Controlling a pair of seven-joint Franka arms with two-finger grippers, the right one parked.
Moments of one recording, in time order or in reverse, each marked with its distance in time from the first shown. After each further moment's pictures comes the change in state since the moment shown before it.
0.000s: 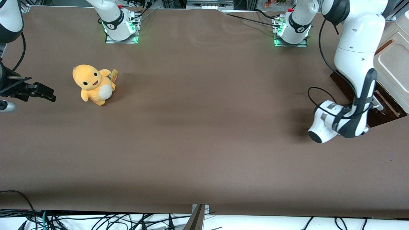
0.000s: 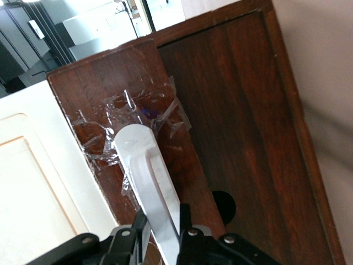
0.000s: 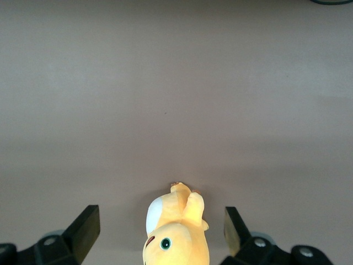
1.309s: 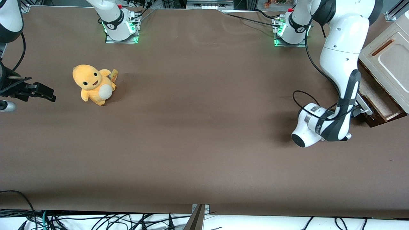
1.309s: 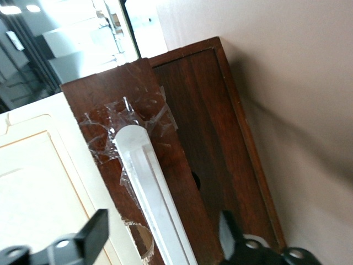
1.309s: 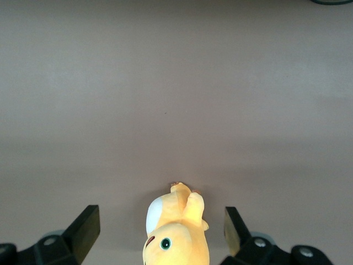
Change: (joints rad) arm -0.095 0.022 -0.012 0.141 -0.122 -0.012 0.022
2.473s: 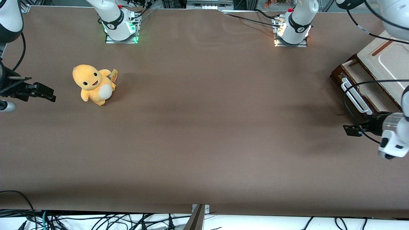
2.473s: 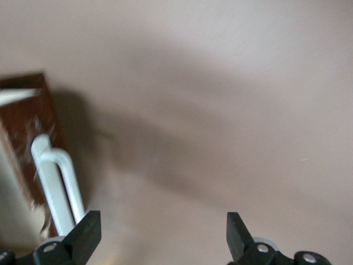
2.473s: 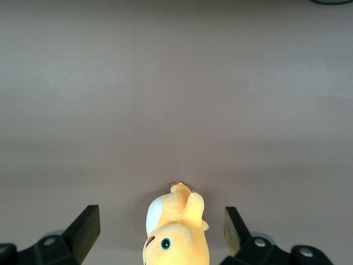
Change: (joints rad) arm 0.249 -0.196 0.007 0.448 -0.931 0.168 0.282
